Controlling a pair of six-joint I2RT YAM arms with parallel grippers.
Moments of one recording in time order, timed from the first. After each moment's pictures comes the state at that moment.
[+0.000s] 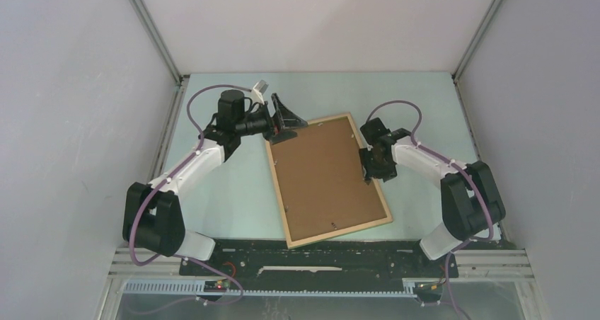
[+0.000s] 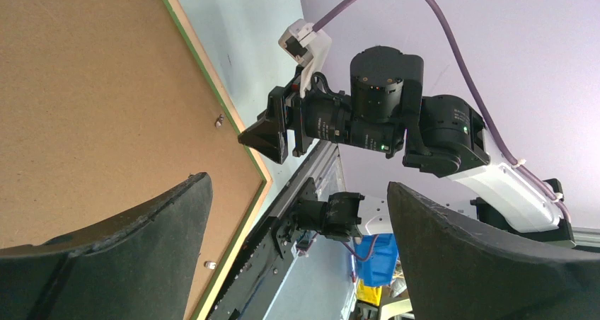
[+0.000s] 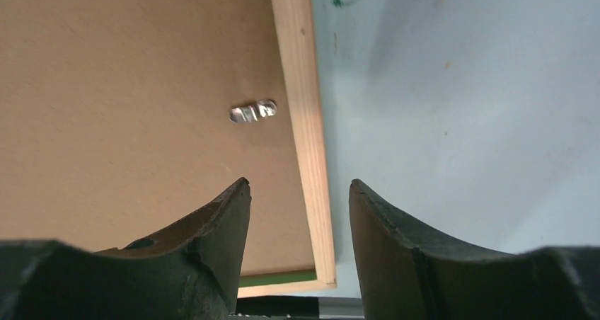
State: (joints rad) left arm -0.32 1.42 1.03 0.01 0.79 -0.92; right arm 0.43 1.60 1.06 -0.77 0.10 0.29
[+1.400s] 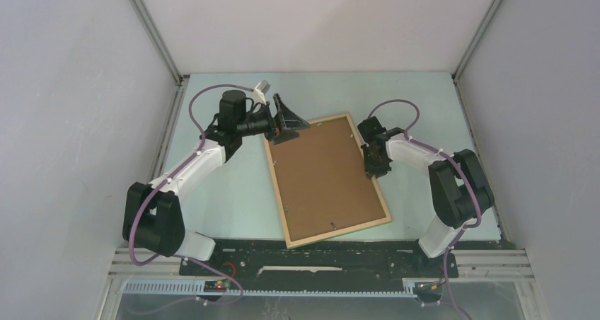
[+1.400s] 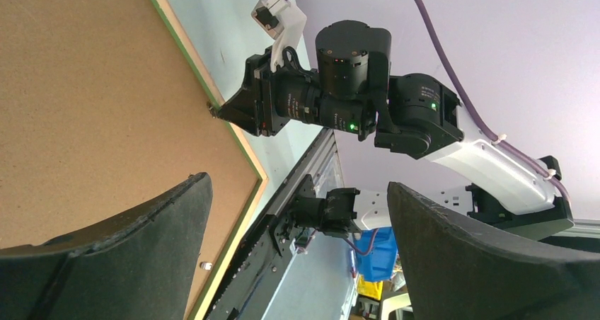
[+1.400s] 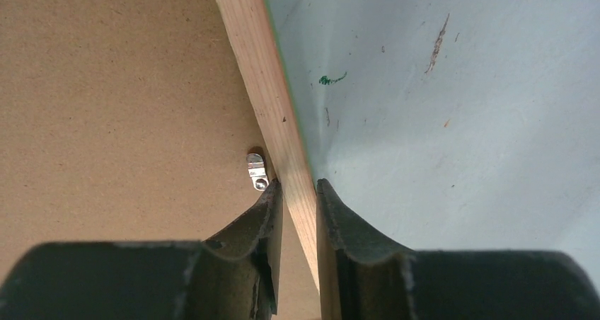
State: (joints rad) left arm -0.34 1.42 1.03 0.02 0.80 -0.92; right arm 0.43 1.69 1.04 -0.65 0.15 0.36
